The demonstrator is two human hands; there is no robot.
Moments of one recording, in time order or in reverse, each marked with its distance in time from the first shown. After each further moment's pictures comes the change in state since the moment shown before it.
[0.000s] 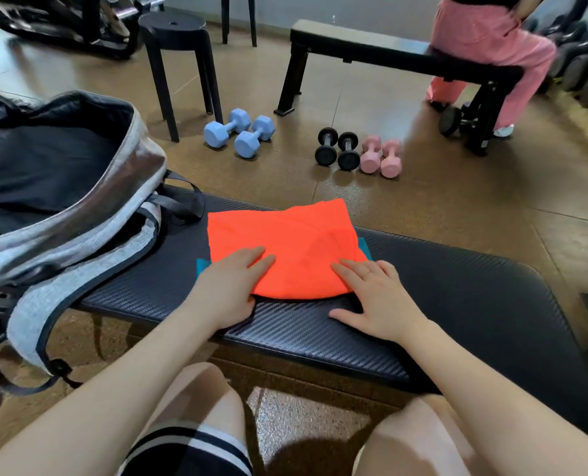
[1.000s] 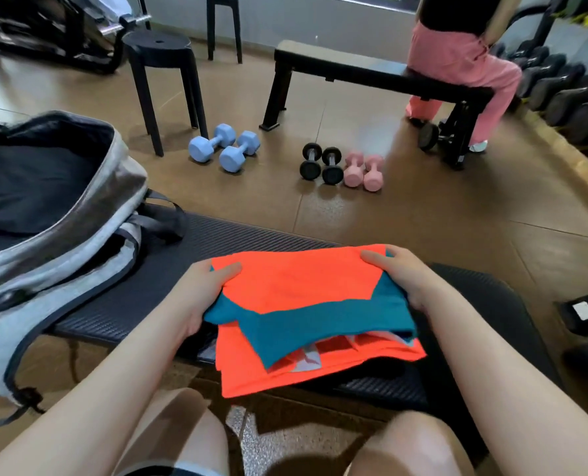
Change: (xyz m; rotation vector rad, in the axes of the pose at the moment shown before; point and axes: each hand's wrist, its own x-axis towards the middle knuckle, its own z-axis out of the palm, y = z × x) left_hand 0.016 0.006 -0.021 -1.497 0.146 -0.582; right_hand 0.030 0.056 -0.050 1.371 0.001 0.742
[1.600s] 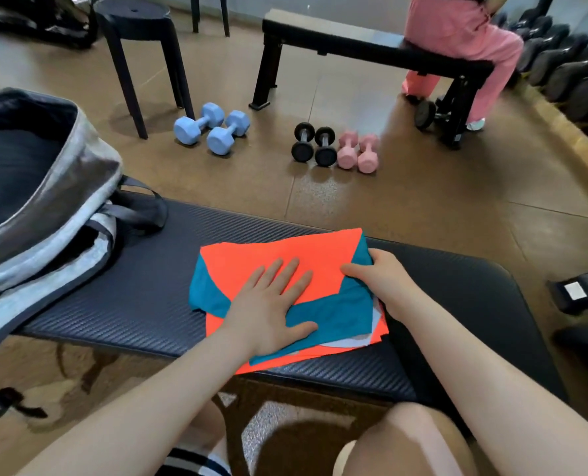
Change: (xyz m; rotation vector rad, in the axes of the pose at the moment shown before) left_hand 0.009 -0.053 0.069 1.528 -0.250 0.670; right_hand -0.019 0.009 0.026 -0.186 0.110 0.061
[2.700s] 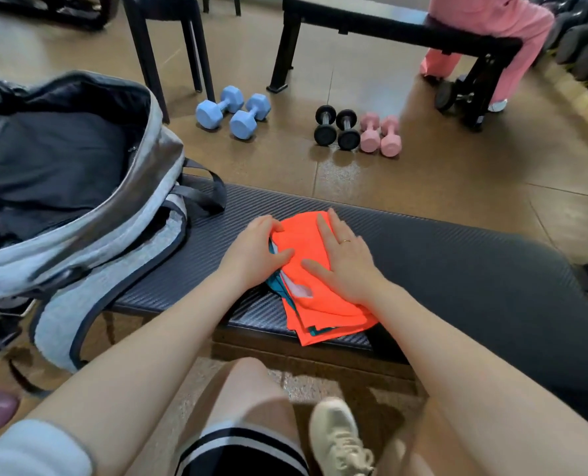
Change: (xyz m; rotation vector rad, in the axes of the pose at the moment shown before) left_hand -0.020 -0.111 -0.030 -0.616 0.200 -0.252; right_hand -0.014 -0.023 0.128 -0.955 -0.052 -0.457
